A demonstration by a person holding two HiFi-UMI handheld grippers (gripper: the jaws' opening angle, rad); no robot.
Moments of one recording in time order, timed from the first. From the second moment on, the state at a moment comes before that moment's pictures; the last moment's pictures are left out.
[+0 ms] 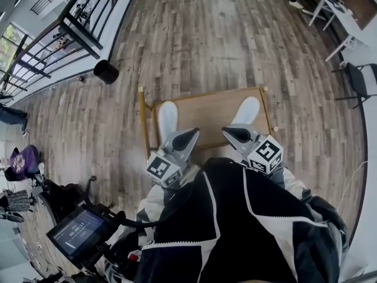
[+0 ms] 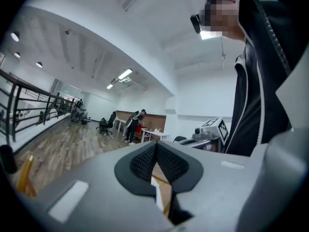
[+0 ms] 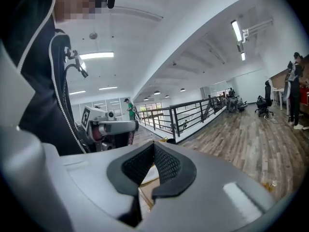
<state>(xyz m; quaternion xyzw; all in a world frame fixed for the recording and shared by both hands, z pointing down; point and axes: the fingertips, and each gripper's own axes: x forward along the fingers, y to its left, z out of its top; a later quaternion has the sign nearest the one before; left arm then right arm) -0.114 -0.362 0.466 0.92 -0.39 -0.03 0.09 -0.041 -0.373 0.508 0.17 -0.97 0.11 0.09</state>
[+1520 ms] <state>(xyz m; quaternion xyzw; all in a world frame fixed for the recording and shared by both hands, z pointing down) -0.106 -0.354 0.465 0.91 -0.39 0.00 0.10 0.125 -0.484 0.781 0.47 -0.74 0.43 0.24</state>
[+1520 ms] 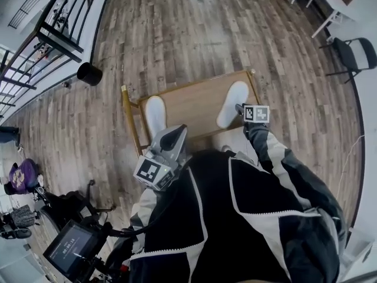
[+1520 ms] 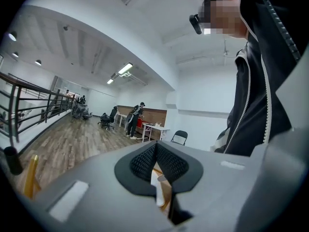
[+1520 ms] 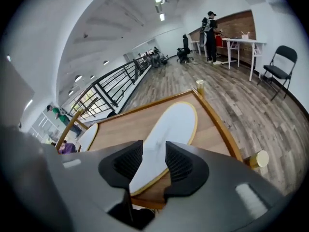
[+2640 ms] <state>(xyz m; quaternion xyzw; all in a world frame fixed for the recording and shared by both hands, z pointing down) -0.133 -0.358 0.473 0.90 -0.41 -0.01 0.11 0.107 -0.510 0.778 0.47 -0.74 0.42 0.23</state>
